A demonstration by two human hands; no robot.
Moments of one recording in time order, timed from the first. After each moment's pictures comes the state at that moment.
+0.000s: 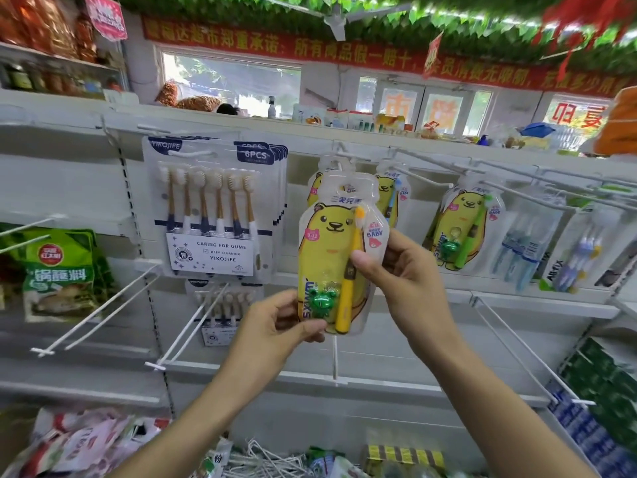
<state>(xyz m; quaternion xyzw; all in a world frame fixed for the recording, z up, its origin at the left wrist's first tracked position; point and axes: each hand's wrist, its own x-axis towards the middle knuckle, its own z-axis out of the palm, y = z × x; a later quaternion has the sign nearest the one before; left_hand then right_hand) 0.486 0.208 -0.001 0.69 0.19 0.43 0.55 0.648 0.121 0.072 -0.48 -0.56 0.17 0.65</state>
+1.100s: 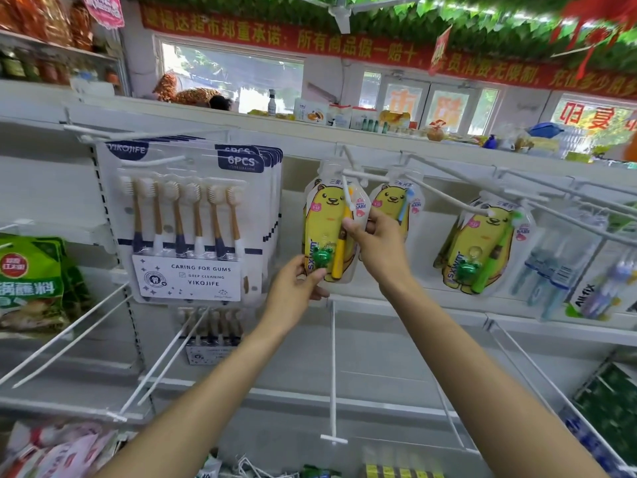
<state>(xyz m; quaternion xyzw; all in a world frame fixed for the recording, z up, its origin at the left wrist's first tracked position) 0.601 0.340 -0.012 0.65 0.27 0.45 0.55 0.734 0.282 0.068 -0.61 -0.48 0.10 0.62</state>
